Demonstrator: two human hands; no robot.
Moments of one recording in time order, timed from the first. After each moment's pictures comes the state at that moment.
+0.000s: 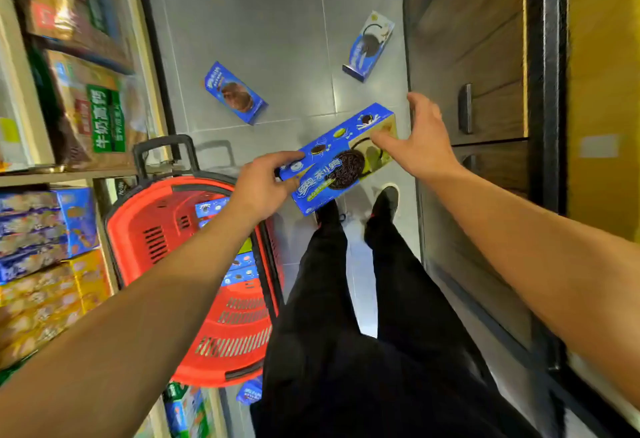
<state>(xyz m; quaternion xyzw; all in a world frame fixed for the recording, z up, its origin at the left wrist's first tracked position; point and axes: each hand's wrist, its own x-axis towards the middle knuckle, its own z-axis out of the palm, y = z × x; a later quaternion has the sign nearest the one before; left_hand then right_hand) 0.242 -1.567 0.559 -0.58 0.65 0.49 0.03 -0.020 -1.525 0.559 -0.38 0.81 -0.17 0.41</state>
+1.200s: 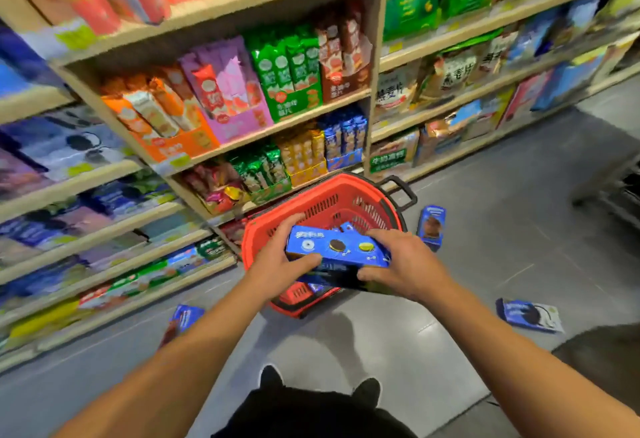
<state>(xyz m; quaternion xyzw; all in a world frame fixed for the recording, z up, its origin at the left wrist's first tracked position) 0.339 -1.166 0.792 -0.80 0.31 0.29 -0.42 0.187 -1.359 0.780 -0.93 0.22 0.02 0.30</state>
